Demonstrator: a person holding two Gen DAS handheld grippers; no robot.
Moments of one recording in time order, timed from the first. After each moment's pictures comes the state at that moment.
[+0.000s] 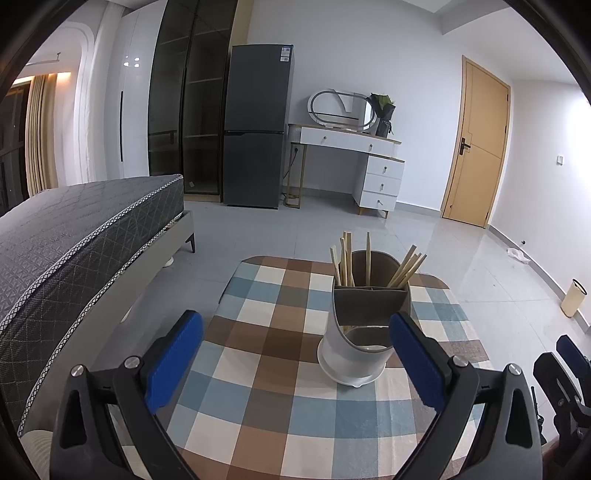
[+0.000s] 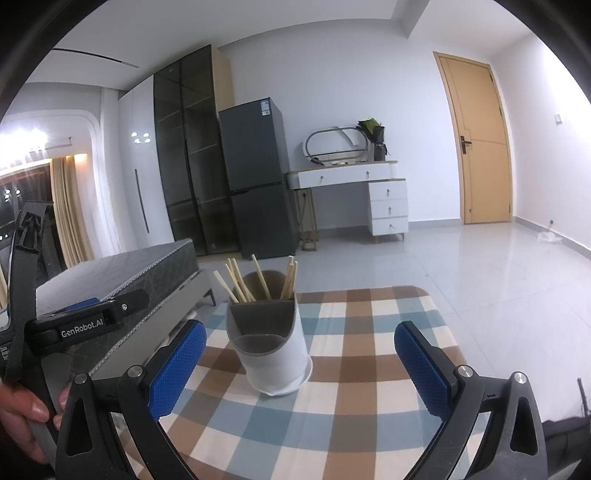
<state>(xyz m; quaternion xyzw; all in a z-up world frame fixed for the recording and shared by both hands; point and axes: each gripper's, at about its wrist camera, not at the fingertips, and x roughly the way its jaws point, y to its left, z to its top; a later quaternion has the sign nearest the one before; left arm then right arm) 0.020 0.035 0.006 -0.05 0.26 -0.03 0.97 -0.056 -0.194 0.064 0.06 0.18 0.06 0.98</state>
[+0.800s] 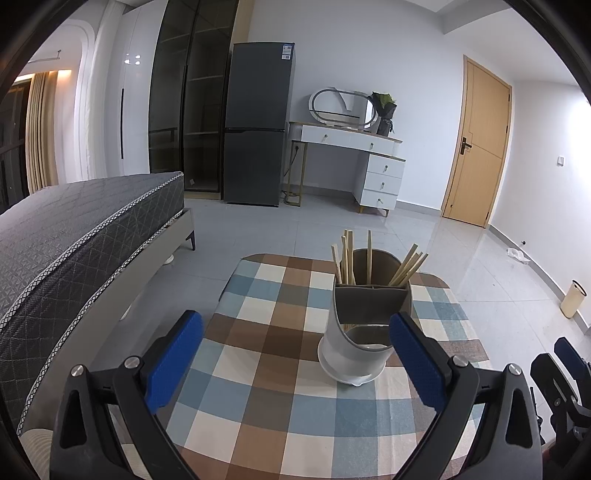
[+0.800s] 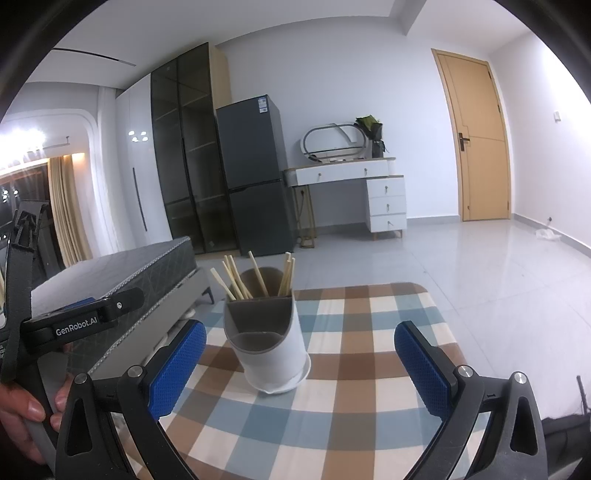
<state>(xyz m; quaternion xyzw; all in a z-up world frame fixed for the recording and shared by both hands) 0.021 0.036 0.006 -0.05 0.26 -0.03 0.96 -0.055 -0.194 0.063 0.06 0.19 0.06 0.98</state>
